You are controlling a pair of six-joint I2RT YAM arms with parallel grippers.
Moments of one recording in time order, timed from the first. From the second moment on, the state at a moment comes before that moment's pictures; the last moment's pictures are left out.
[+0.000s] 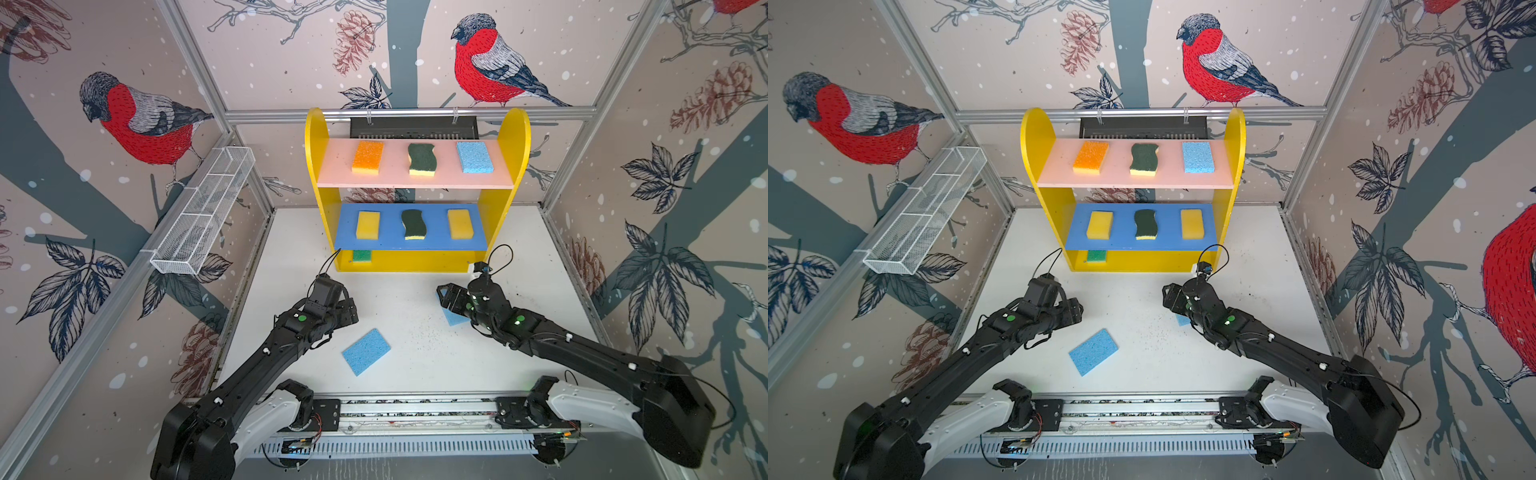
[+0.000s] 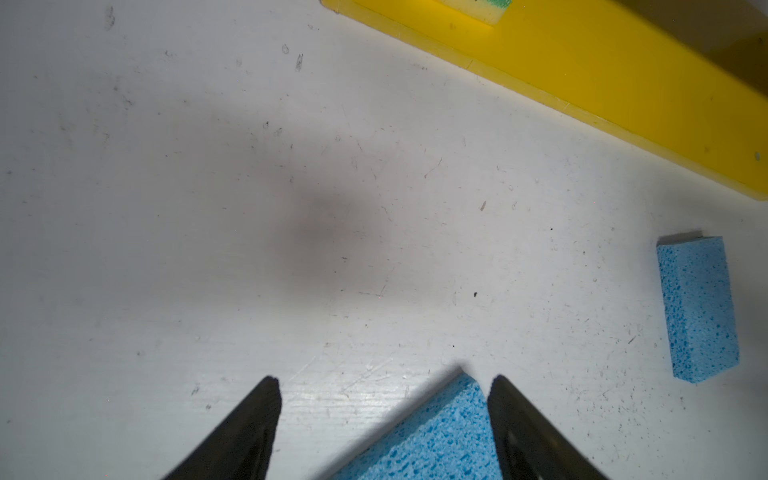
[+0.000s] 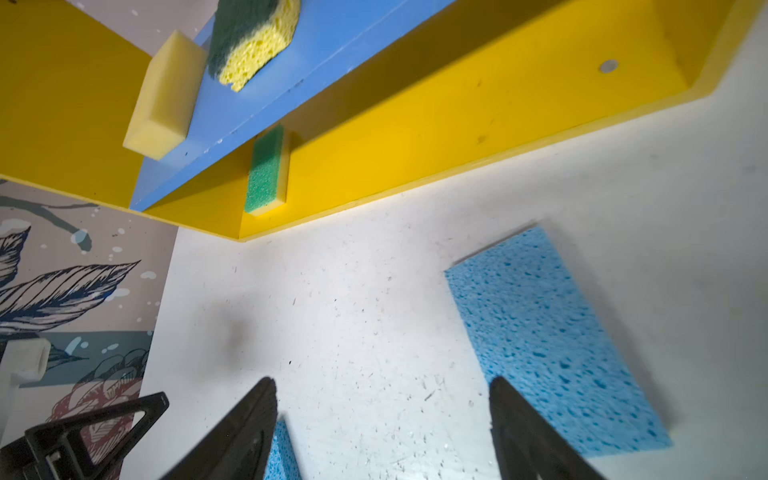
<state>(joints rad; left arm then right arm) -0.45 1.00 0.62 -0.62 -0.06 -0.65 0.79 1.09 0.59 -0.11 0.18 0.87</state>
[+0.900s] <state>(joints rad) -0.81 1.11 0.65 -0.82 -0.11 -0.84 0.58 0.98 0.54 -0.22 0.02 0.78</state>
